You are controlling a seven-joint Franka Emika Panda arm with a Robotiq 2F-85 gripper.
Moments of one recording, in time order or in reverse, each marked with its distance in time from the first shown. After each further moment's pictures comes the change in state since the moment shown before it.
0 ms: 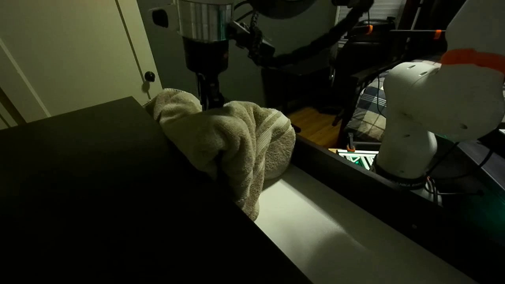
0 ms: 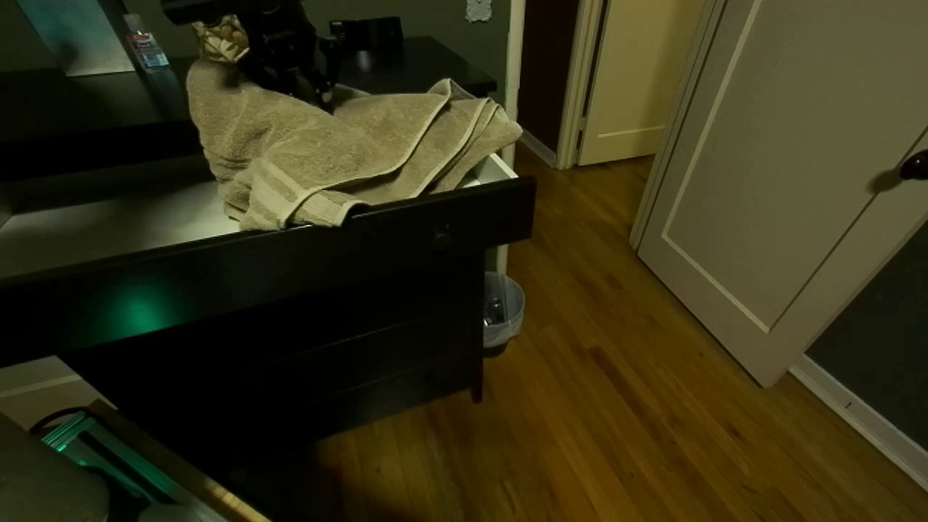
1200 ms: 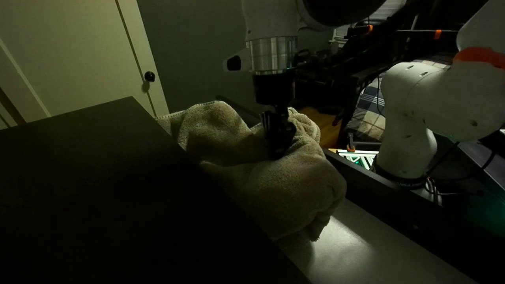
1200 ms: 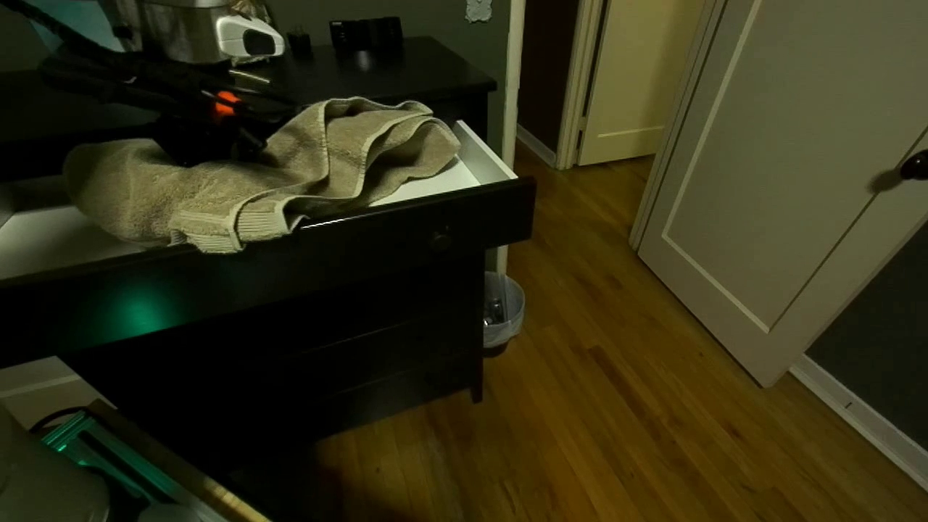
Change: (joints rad) arm 0.089 -0.261 -0.074 -0.339 0.380 -0.096 -0.059
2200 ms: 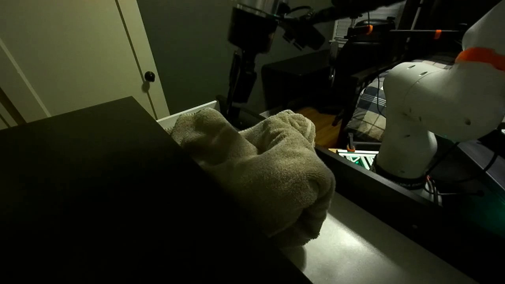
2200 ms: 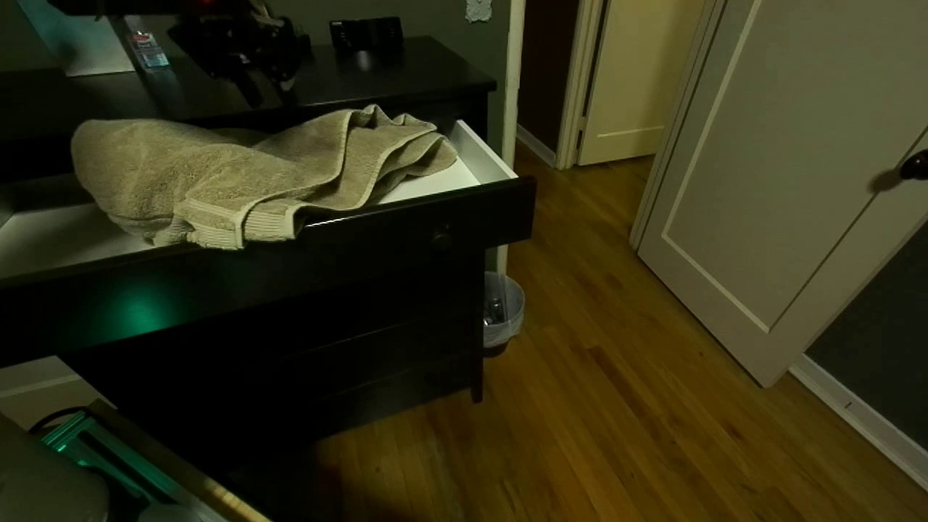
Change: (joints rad) arm -0.088 -0.071 0.066 0.101 -0.228 0.195 0.222
